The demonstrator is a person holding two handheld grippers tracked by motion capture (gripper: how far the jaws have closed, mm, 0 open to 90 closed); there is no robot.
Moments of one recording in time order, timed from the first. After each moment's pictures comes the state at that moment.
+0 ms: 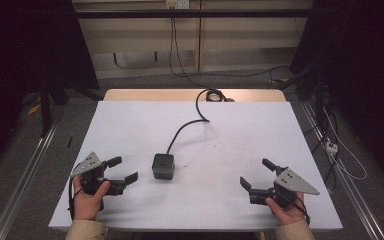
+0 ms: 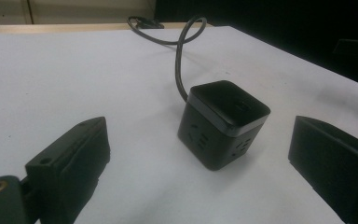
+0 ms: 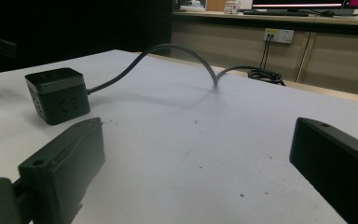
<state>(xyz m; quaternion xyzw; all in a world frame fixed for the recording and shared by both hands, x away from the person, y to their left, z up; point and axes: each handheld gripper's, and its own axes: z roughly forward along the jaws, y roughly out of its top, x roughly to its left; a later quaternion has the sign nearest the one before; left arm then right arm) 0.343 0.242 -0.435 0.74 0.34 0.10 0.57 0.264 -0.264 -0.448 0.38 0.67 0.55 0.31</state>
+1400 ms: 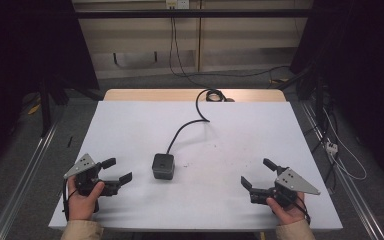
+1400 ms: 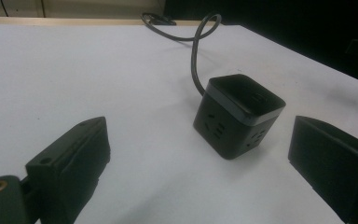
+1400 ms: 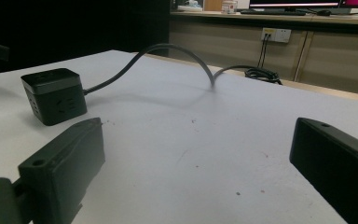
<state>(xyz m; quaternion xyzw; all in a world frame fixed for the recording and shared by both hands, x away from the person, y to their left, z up) 0.343 0.255 -0.440 0.74 0.36 0.11 0.56 0.264 -0.266 -0.449 0.39 0.67 0.55 0.31</state>
